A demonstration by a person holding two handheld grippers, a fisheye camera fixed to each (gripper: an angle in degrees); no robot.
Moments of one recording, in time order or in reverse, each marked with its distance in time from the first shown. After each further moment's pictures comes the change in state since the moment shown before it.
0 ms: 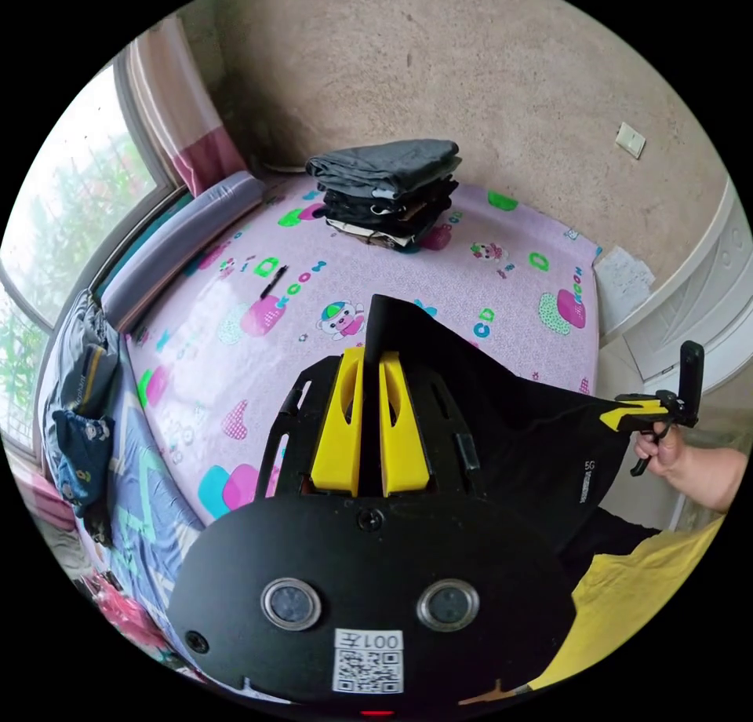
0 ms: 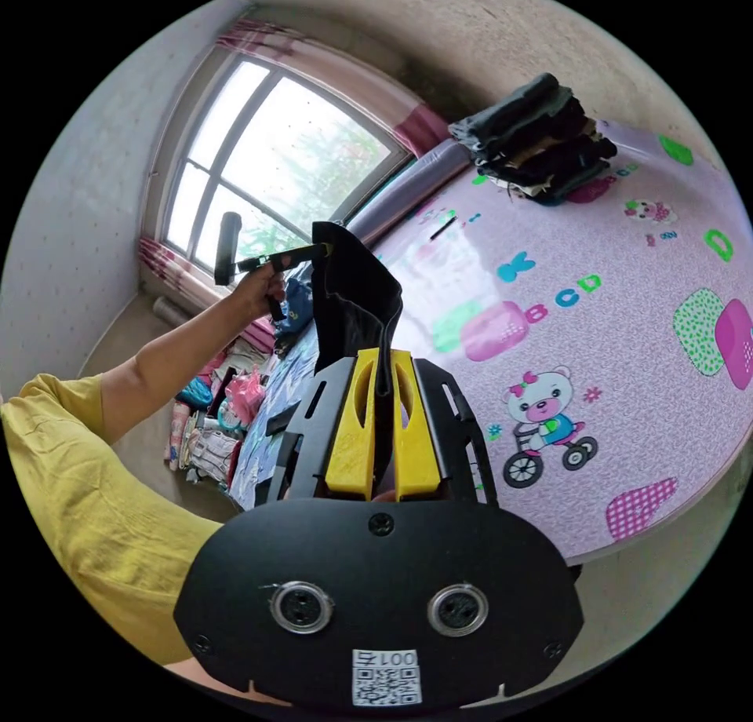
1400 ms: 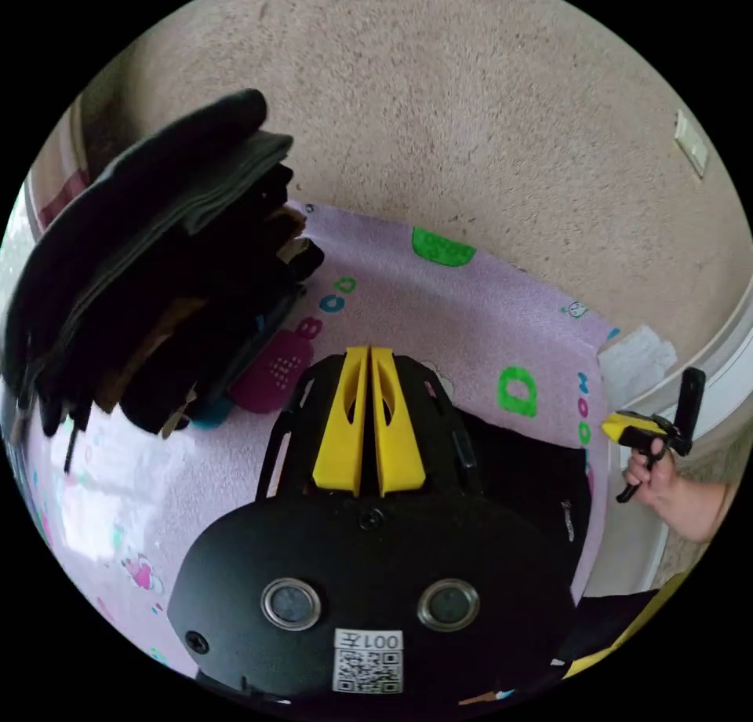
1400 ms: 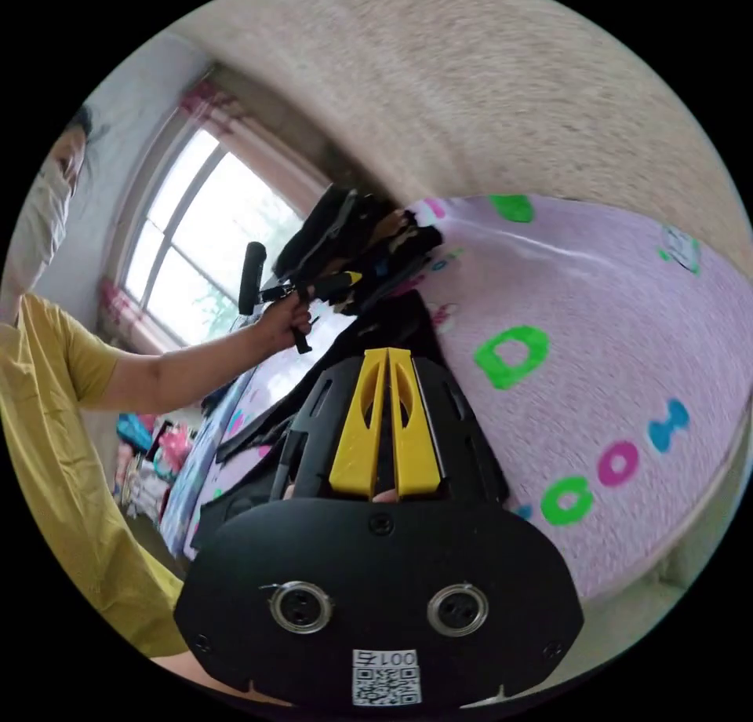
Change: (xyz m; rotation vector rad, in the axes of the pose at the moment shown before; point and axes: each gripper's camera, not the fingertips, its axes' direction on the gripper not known) left arm -0.067 -0.230 0.434 0.138 0.226 0.056; right arm 0.280 -0.365 -0.269 0.218 0.170 -0.030
